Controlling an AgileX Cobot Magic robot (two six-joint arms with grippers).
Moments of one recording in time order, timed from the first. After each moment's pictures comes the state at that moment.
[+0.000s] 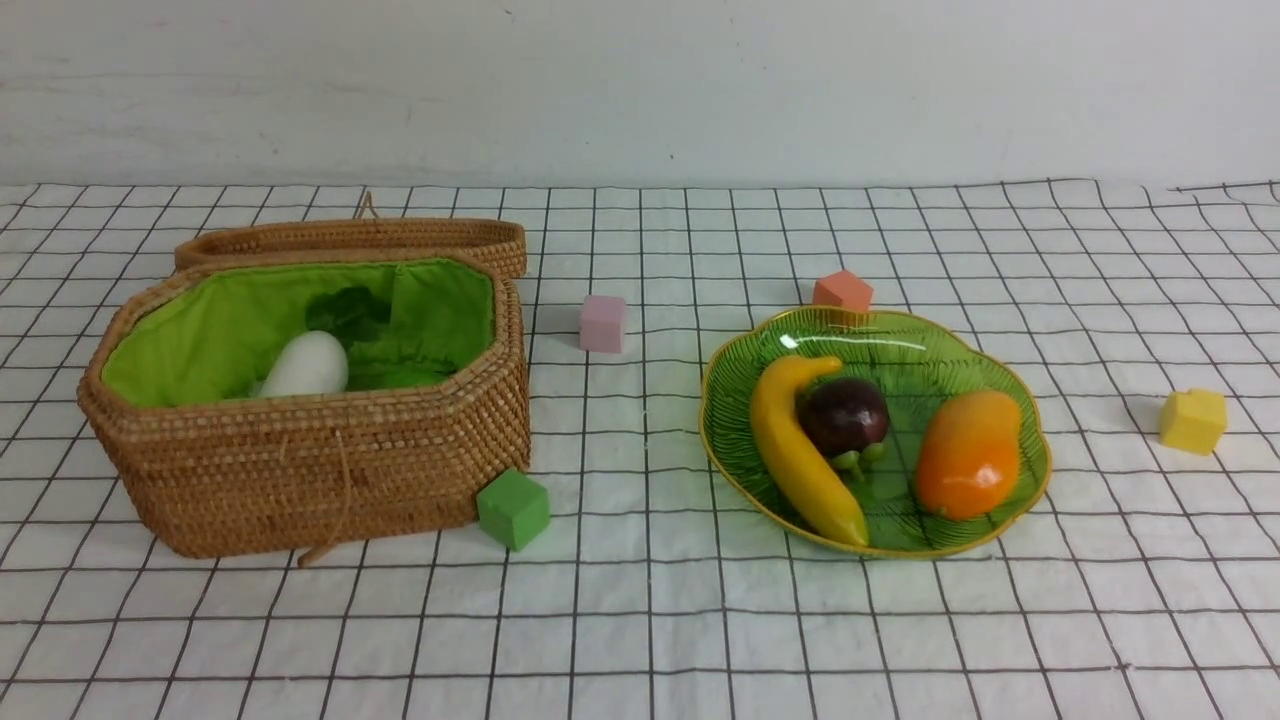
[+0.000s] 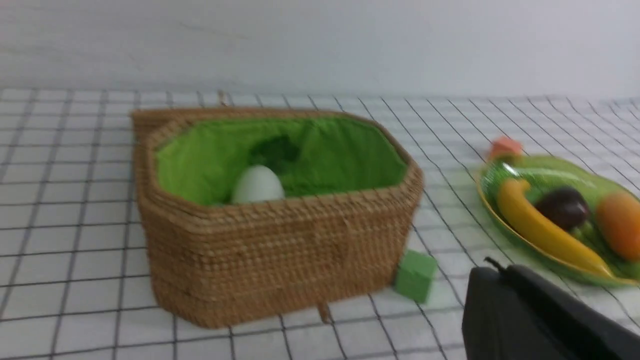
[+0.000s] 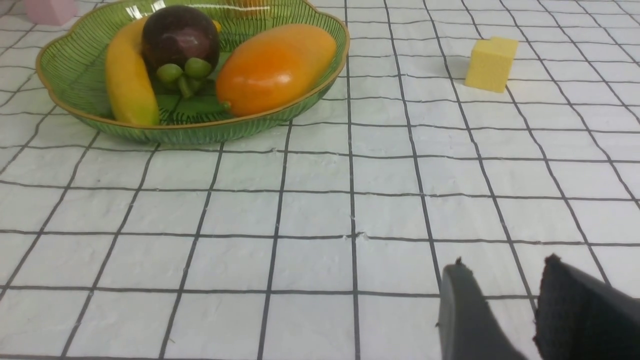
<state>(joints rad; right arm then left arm) 0.02 -0.01 0.01 0.04 0.39 -0.07 -0.27 0.15 -0.41 0.12 0.48 -0.26</state>
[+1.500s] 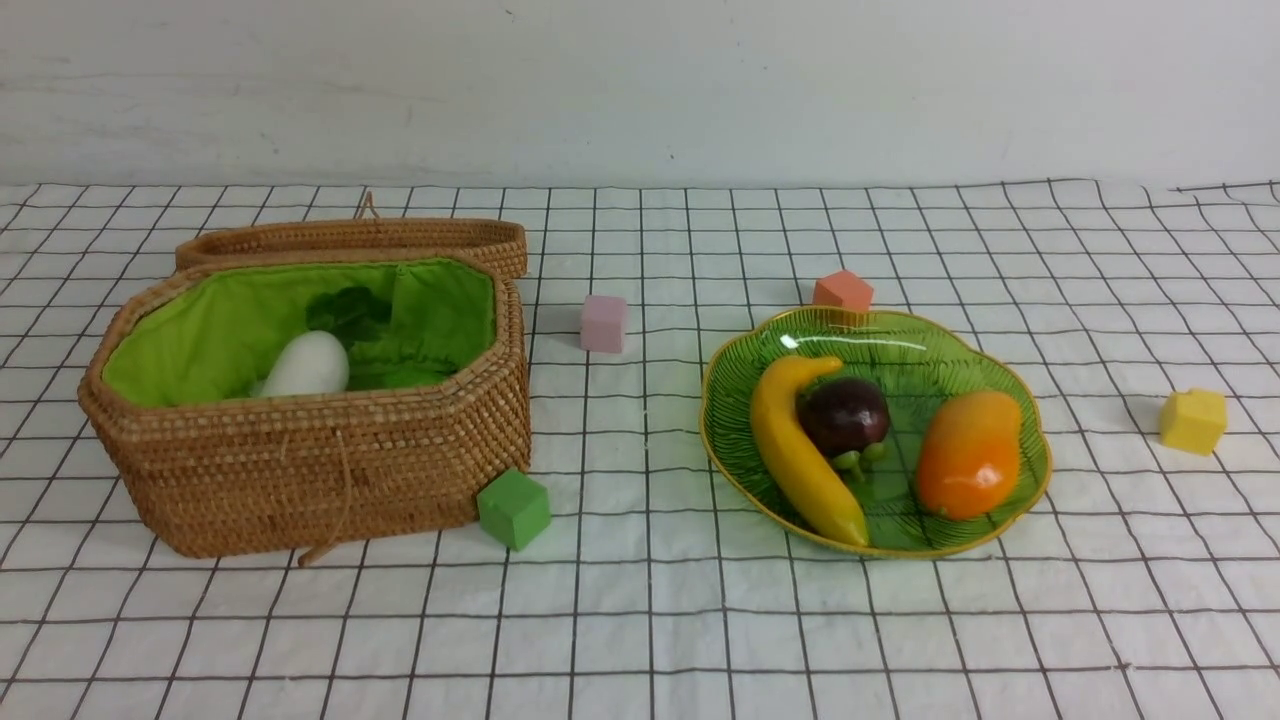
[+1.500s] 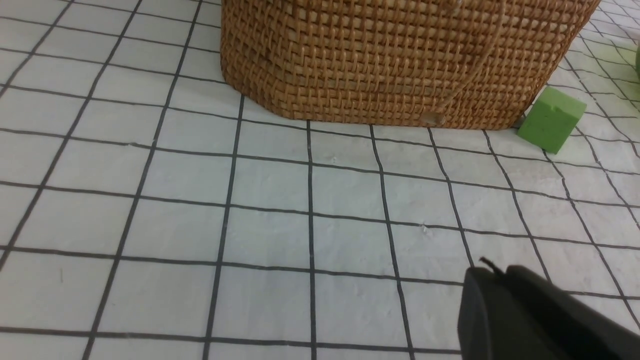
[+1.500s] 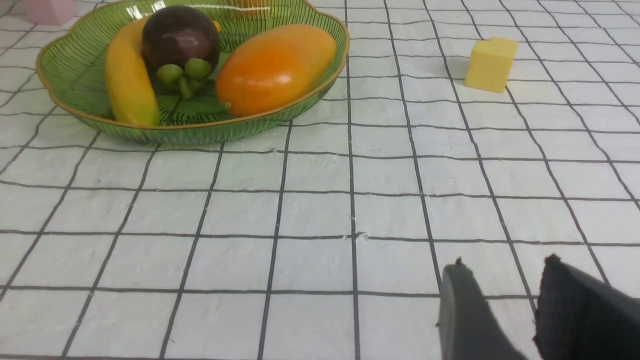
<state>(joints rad) 0.02 -0.01 0.01 0.04 0.39 -0.07 -0.13 -0.01 0.03 0.03 0.39 -0.26</state>
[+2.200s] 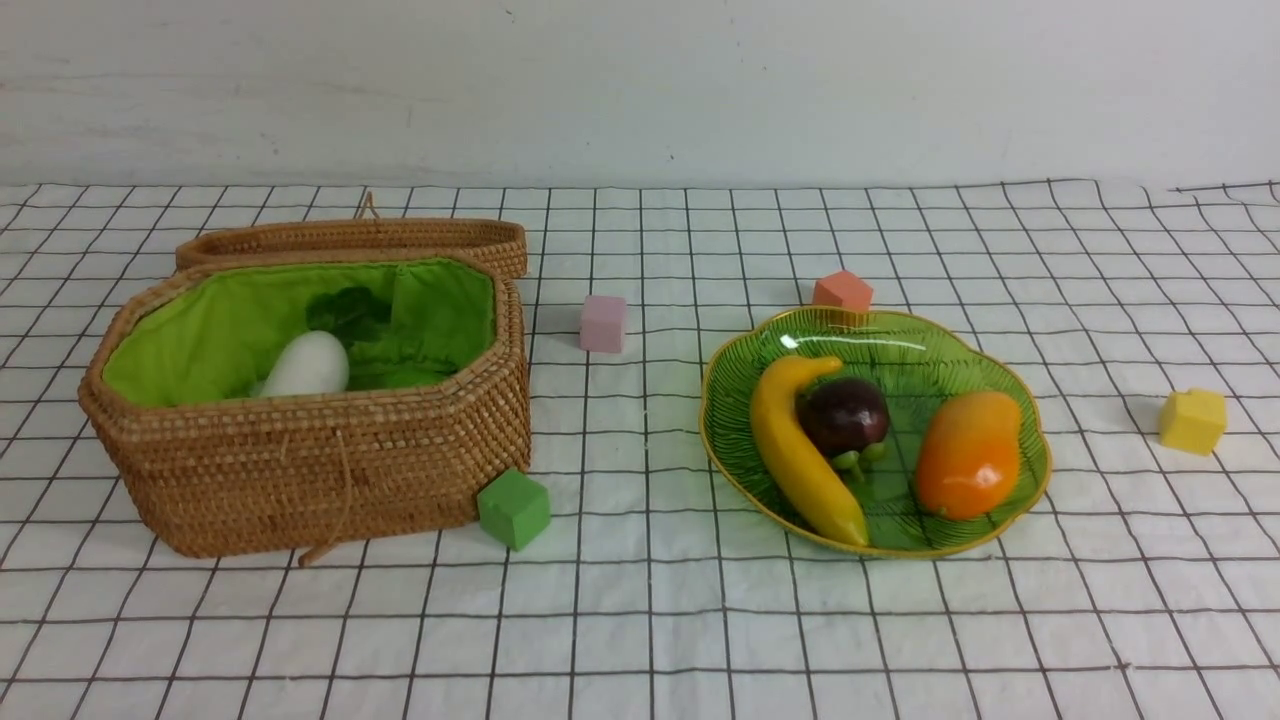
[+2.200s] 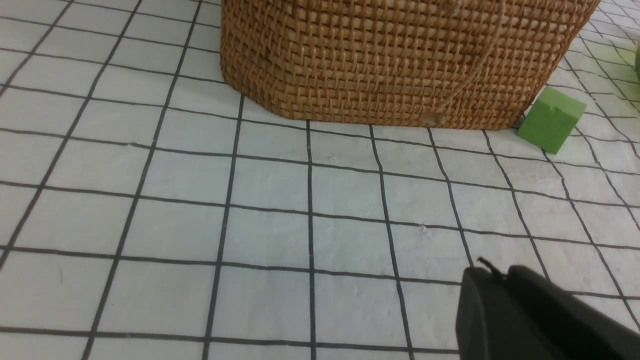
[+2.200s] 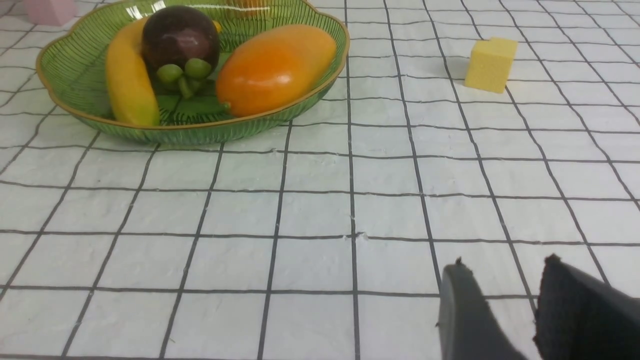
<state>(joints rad) 0.02 -0.01 0.01 0.04 0.39 -0.07 -0.13 -0.01 0.03 0.03 0.39 -0.26</state>
